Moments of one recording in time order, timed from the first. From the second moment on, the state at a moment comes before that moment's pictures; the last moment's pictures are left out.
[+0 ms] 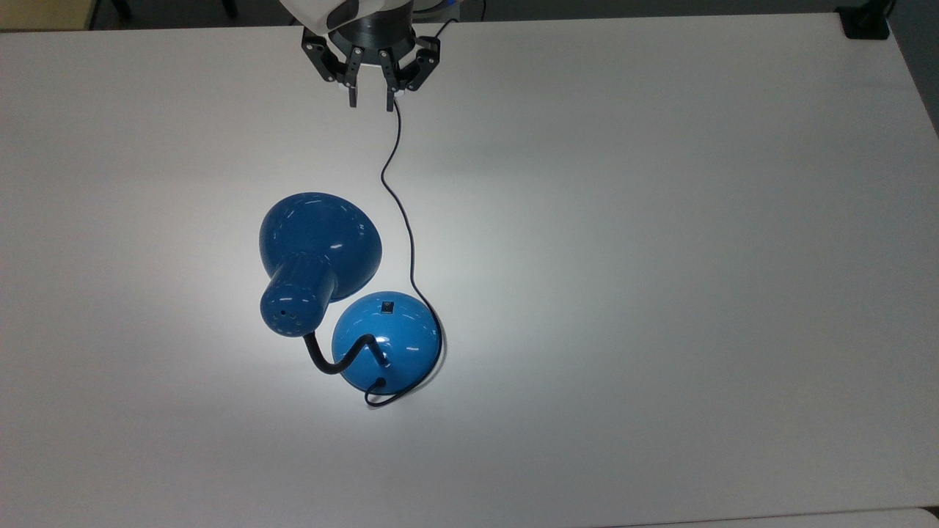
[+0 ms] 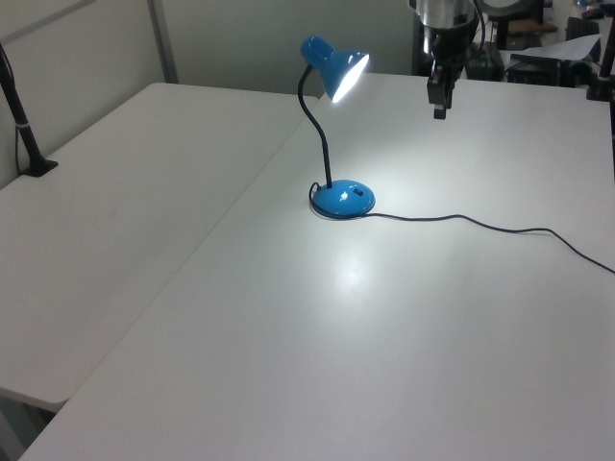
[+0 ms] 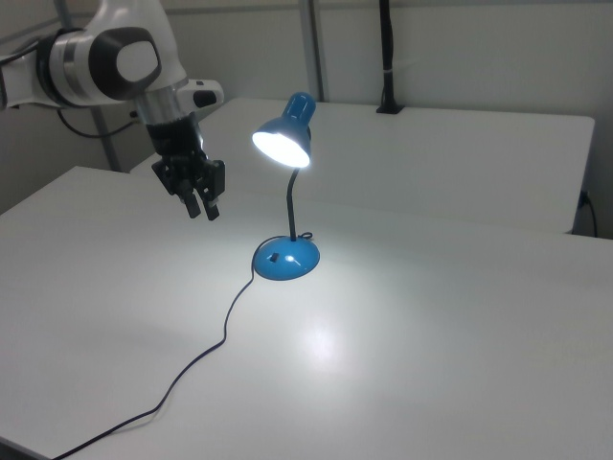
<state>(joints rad) -0.02 0.07 0.09 -1.70 -0.14 1.75 0.09</state>
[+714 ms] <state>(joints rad) 0.10 0.04 -0.05 -1.64 -0.08 1.67 0.09</state>
